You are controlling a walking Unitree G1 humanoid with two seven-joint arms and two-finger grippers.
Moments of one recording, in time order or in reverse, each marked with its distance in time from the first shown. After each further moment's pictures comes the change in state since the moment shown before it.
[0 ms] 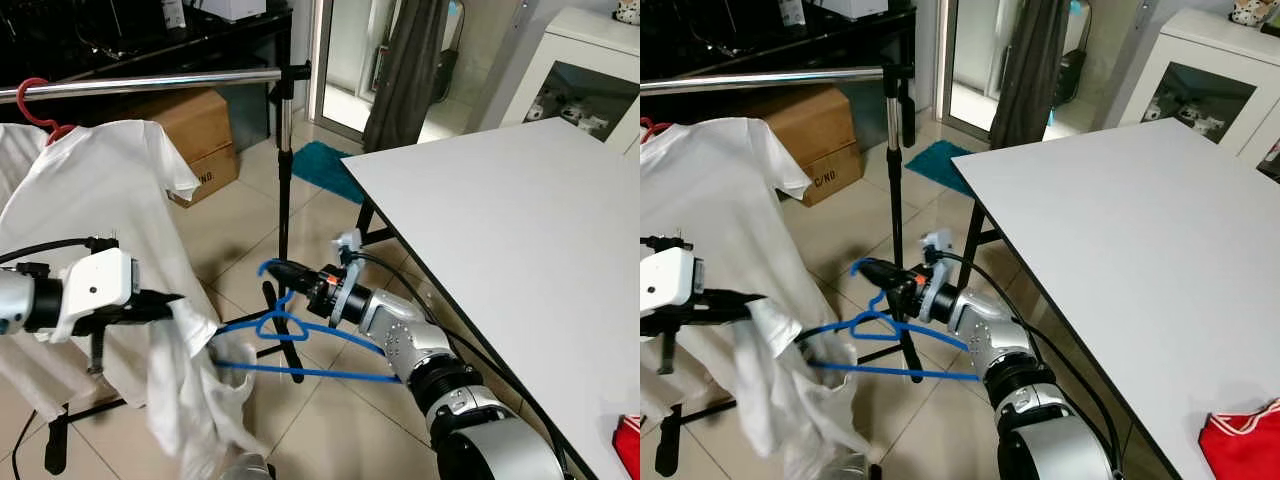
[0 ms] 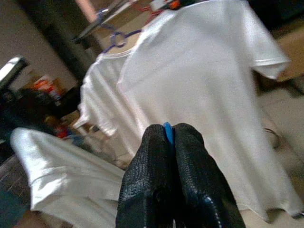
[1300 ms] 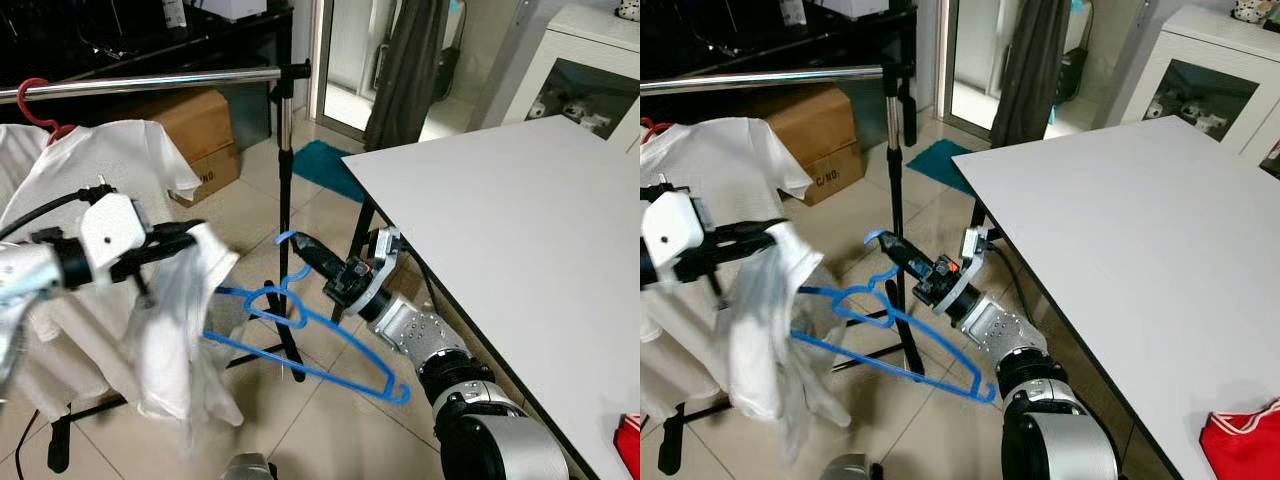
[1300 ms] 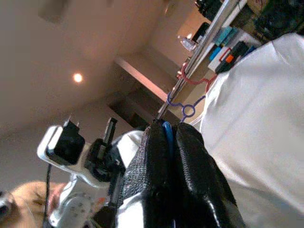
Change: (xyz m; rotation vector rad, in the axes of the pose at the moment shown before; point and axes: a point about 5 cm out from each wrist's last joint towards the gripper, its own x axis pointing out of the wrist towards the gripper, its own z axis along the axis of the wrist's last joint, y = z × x) left arm 0.017 0.029 0.028 0.017 -0.277 0.375; right arm -0.014 0.003 0.017 0.408 -0.291 0.275
